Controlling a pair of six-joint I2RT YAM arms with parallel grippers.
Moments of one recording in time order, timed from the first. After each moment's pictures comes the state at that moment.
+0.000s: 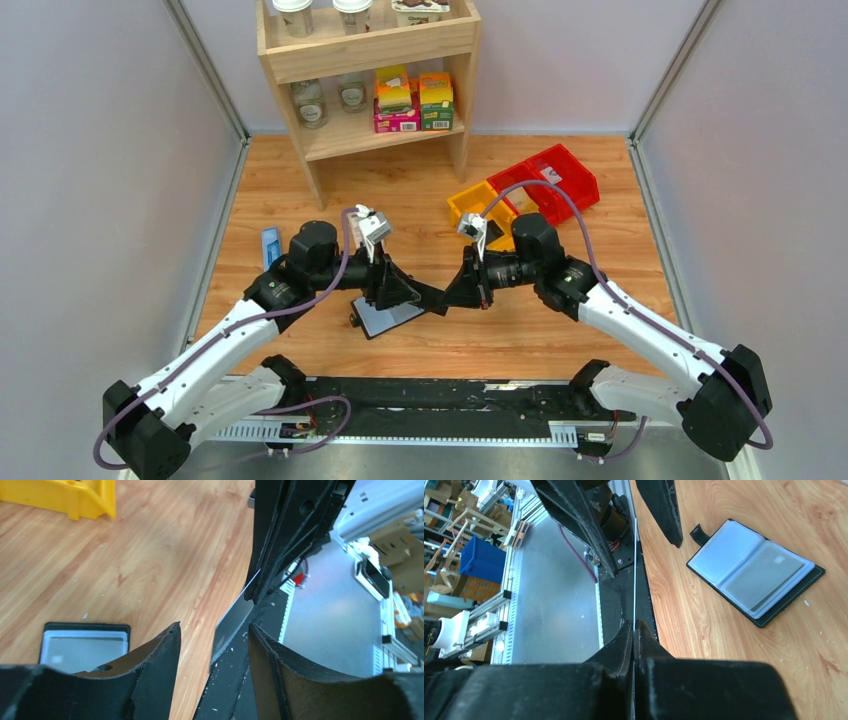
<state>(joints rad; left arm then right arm) -0.63 0.88 0.73 -0.22 0.66 -0.29 0.71 1.08 0.79 -0.12 -0.84 0.29</state>
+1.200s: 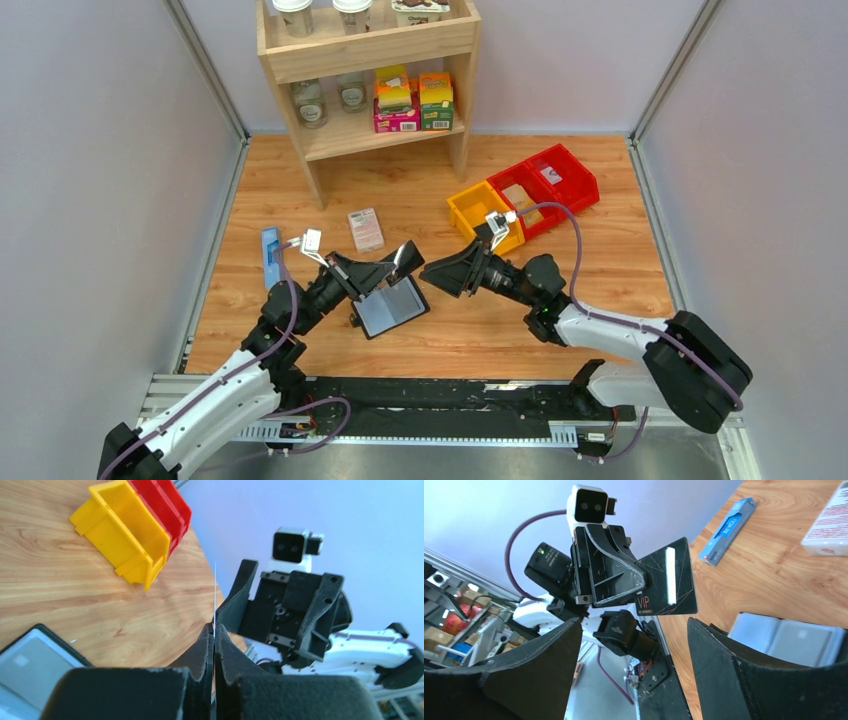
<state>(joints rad) -0.64 0.54 0.25 0.36 0.15 -0.96 0.77 1.20 0.40 1.01 -0.43 1.00</state>
